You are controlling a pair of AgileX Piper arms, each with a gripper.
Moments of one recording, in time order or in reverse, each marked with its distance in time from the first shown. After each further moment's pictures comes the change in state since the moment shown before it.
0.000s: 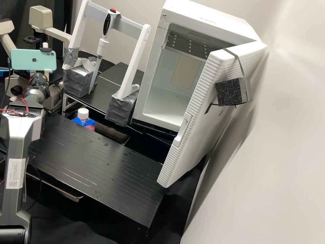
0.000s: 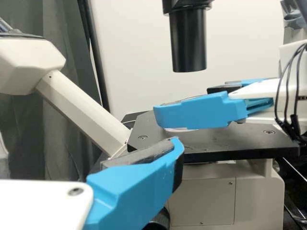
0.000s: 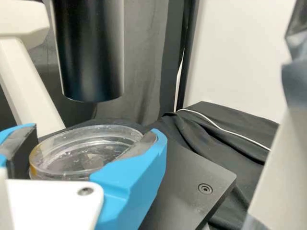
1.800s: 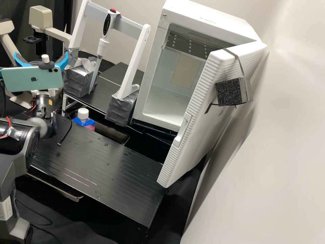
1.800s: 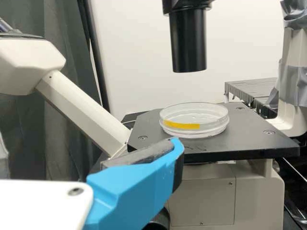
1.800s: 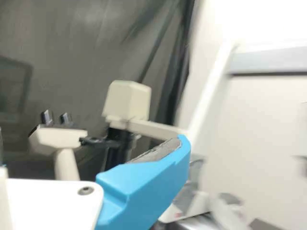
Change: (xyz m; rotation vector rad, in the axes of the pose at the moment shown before) left arm 0.000 0.000 0.000 0.000 0.000 0.000; right arm -0.240 0.046 -0.011 -0.121 0.318 0.365
